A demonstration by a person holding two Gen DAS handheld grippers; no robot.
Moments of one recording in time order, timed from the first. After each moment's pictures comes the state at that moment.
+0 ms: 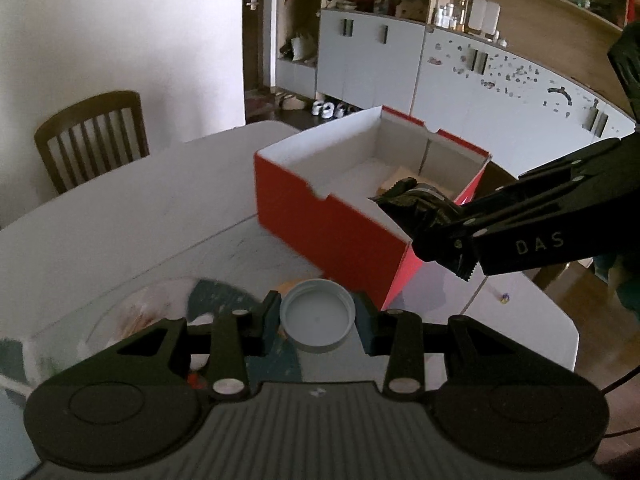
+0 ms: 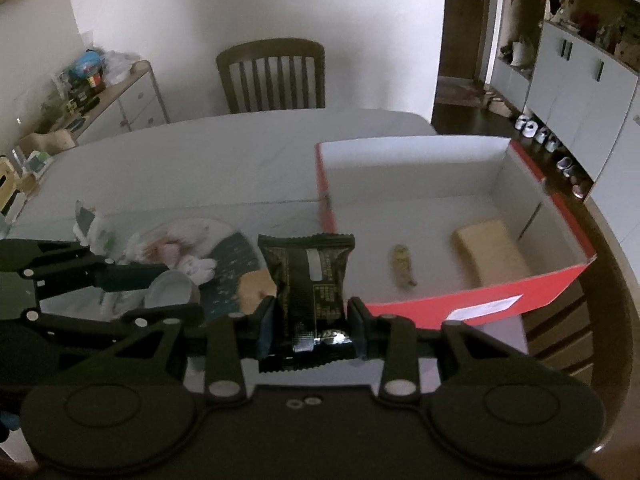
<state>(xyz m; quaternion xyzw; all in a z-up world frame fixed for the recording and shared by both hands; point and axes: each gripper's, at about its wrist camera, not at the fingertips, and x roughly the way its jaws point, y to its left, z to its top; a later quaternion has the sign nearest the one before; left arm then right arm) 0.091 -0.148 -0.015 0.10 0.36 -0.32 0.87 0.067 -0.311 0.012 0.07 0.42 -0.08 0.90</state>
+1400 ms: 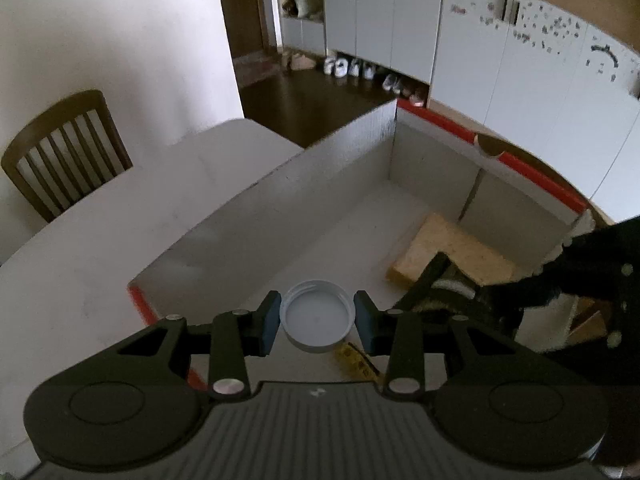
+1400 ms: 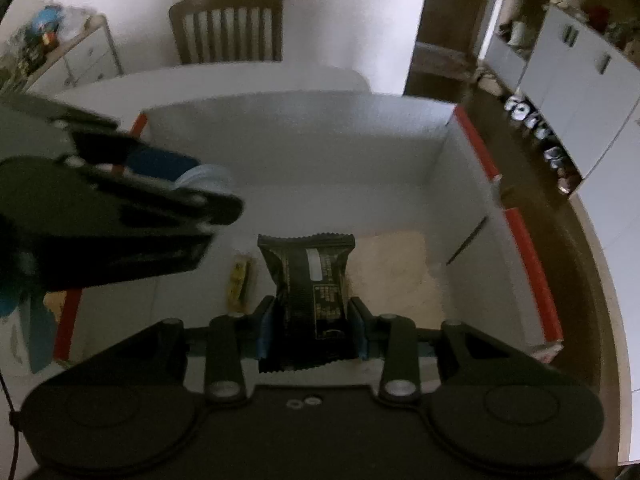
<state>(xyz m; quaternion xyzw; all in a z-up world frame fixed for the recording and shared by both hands) 0.244 -0.343 -0.054 0.17 0.42 -0.28 0.85 0.134 -0.450 -0.057 0.03 0.50 -0.08 0.86</state>
